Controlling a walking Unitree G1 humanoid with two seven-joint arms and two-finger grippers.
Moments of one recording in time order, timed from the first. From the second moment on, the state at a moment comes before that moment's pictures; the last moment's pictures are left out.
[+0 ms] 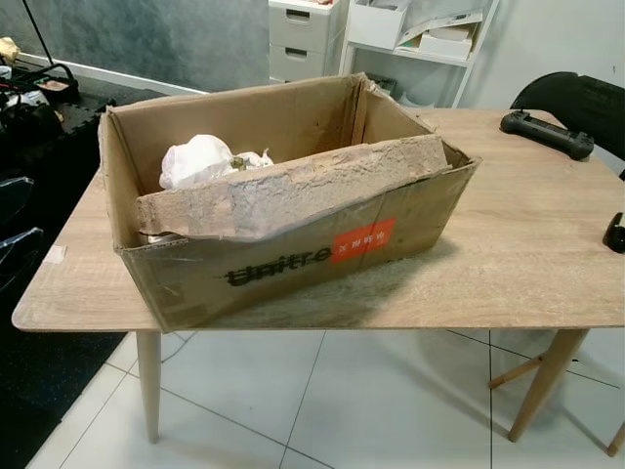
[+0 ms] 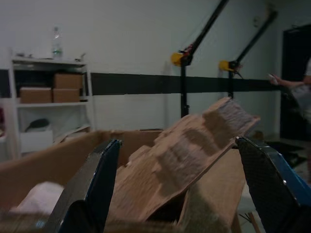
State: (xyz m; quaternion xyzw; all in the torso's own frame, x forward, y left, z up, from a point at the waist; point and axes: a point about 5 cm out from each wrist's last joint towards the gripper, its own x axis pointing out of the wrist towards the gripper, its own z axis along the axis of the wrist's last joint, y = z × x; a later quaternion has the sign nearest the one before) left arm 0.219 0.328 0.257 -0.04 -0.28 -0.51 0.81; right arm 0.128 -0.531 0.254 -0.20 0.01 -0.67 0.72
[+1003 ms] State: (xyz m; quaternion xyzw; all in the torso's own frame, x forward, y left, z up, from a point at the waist) left arm 0.247 0.304 0.259 -0.04 -0.29 -0.48 0.83; right arm 0.321 -0.358 0.375 -0.19 -0.27 -0.06 0.94
